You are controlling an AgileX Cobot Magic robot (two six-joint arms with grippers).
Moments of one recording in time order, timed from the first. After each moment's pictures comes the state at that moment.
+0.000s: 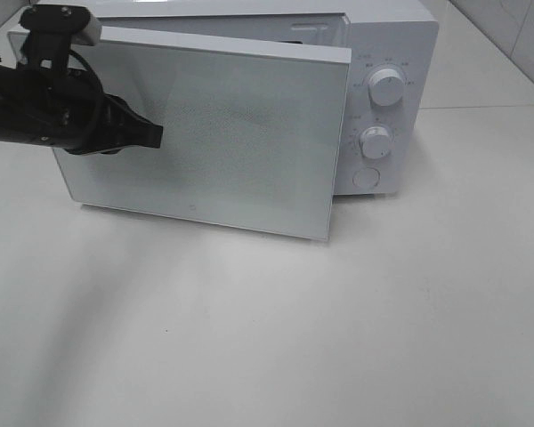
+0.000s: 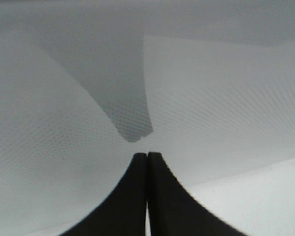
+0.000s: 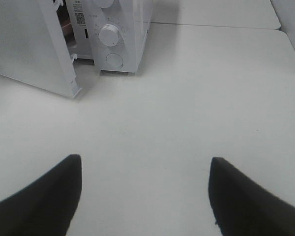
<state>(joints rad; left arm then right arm) -0.38 1.69 -0.91 -1.74 0.20 1.75 0.11 -0.01 -0.51 0.02 1.01 0.00</state>
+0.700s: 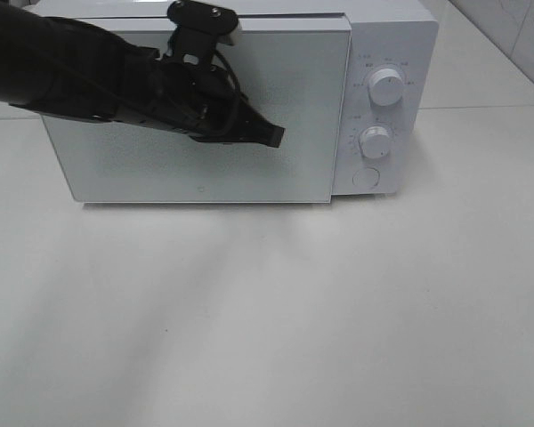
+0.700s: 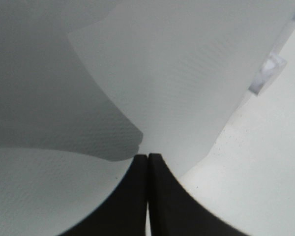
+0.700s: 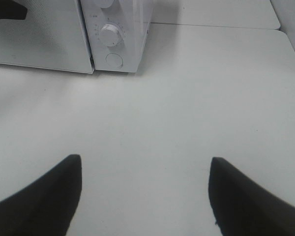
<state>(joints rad) -0.62 1.96 -1.26 -1.73 0.06 1.74 0.11 -0.01 -0.51 0.02 1.01 0.00</state>
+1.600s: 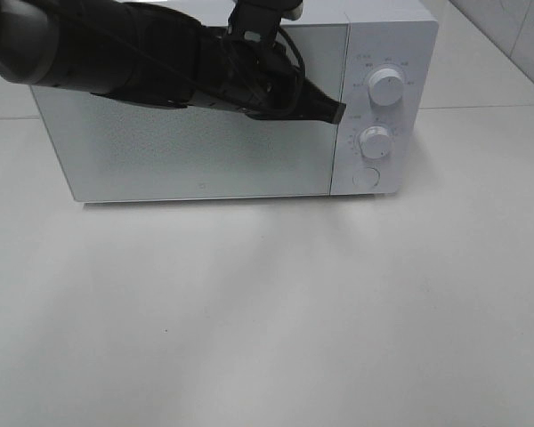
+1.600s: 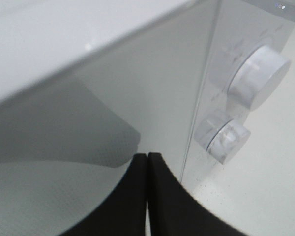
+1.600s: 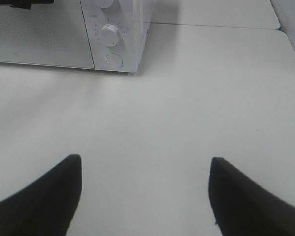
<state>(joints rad) -0.73 2.03 -1.43 -1.75 -0.06 1.74 0.11 -0.01 -0.51 0.02 1.01 0.00</state>
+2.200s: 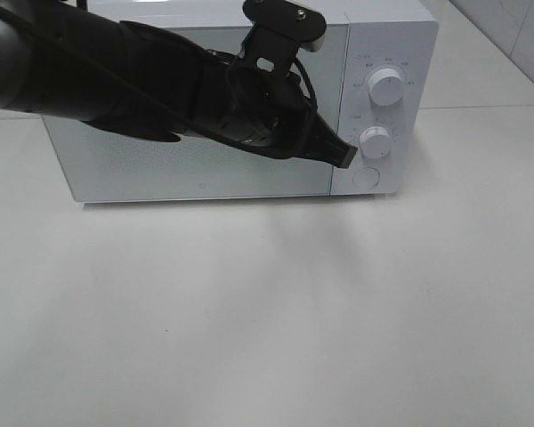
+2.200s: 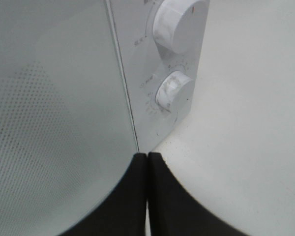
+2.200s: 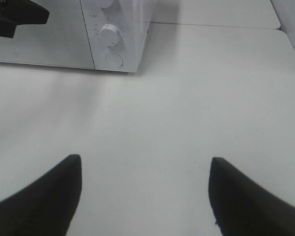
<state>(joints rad) -0.81 1.93 -1.27 -1.71 -0.05 1.75 0.11 -0.01 -0.51 0.02 1.01 0.00</state>
